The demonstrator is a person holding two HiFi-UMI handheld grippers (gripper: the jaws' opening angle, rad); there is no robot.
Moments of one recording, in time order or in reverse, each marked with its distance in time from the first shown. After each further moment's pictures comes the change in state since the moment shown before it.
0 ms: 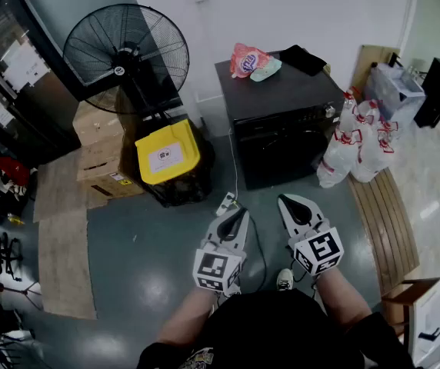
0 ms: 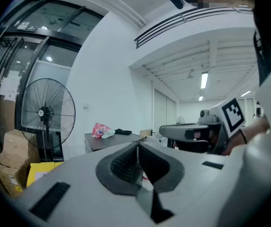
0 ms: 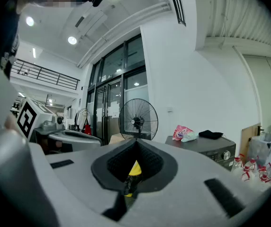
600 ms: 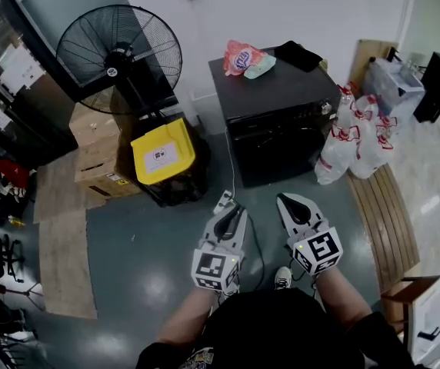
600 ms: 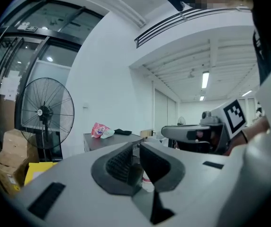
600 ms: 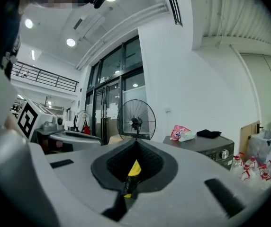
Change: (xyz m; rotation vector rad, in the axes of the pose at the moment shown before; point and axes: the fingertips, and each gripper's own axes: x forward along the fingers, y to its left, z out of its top) left arm 0.024 -0.007 -0.001 -0.004 -0.006 0.012; right arm -0.004 -0.027 -0.007 0.025 -0.022 -0.005
